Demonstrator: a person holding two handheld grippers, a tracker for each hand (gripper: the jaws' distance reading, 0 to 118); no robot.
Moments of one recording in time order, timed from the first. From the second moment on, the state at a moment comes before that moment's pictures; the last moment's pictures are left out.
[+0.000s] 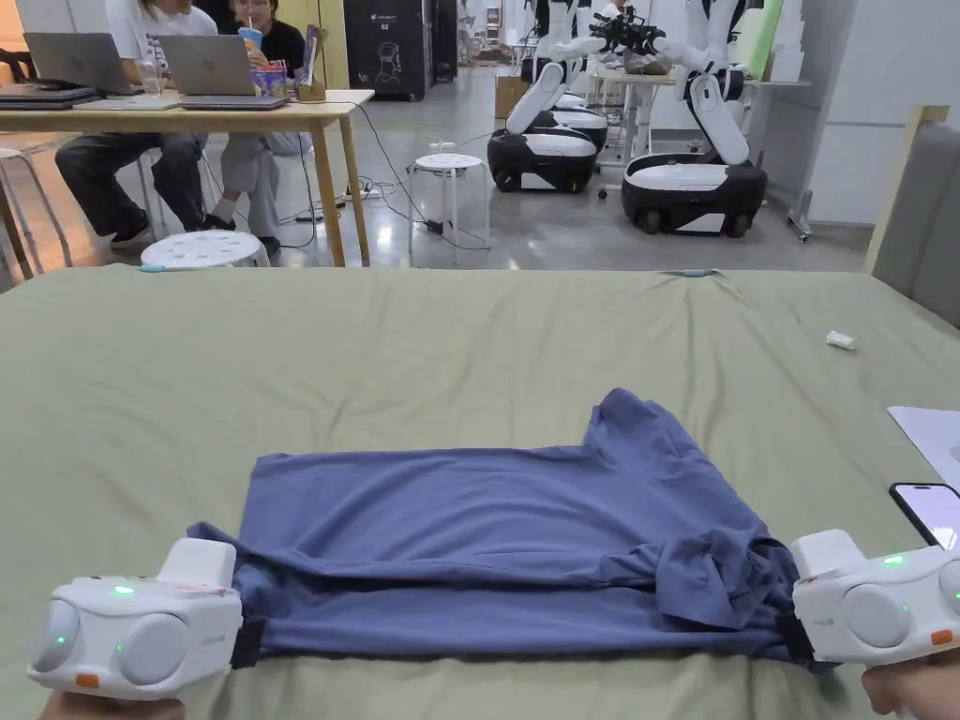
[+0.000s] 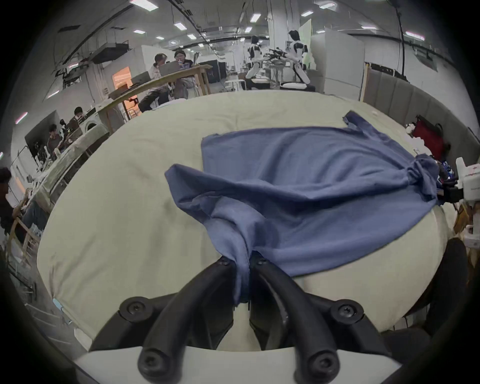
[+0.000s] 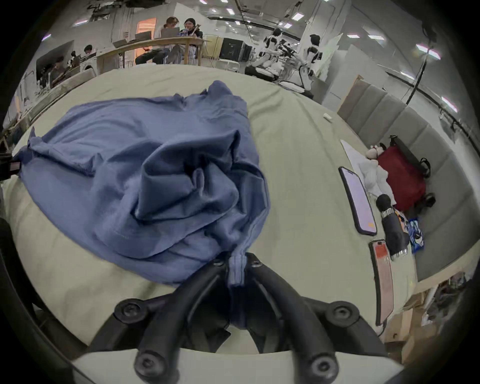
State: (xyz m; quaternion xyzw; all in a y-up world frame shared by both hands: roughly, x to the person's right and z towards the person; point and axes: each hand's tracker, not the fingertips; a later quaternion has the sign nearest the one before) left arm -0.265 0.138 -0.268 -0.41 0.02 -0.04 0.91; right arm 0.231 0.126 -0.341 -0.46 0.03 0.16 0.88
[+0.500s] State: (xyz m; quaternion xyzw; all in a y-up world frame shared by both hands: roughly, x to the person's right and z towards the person) left arm -0.284 0.173 -0.271 -0.35 0.04 -0.01 0.94; right arm 0.215 0.189 -0.318 -0.38 0.00 0.13 0.92
